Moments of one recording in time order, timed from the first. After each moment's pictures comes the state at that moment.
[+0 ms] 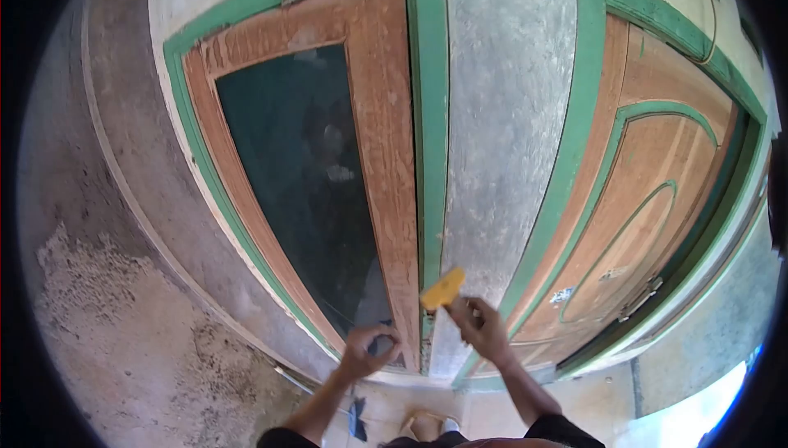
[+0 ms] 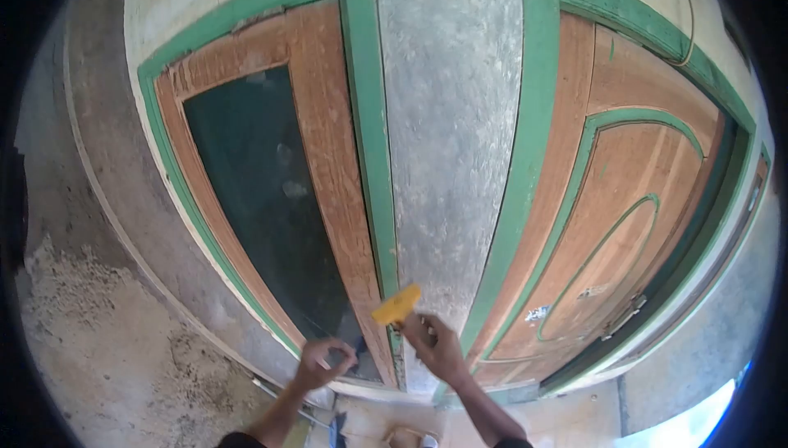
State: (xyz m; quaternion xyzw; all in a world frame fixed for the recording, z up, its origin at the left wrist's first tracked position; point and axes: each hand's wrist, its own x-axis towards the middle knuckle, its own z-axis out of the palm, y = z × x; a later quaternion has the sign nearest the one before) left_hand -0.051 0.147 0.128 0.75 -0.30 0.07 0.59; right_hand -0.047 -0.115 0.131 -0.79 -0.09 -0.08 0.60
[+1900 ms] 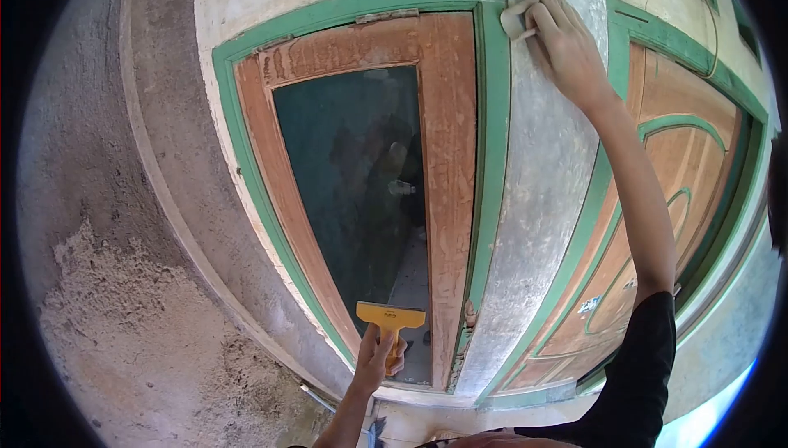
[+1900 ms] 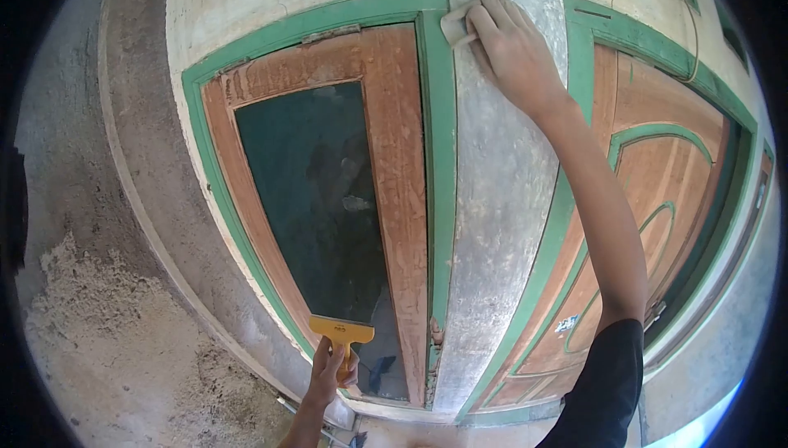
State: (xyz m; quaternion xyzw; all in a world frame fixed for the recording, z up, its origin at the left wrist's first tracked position) left_hand -0.066 0.205 0.143 0.54 -0.17 -0.03 0.82; right_hand 0.059 -0.113 0.525 -0.65 -0.29 -0.70 -0.10
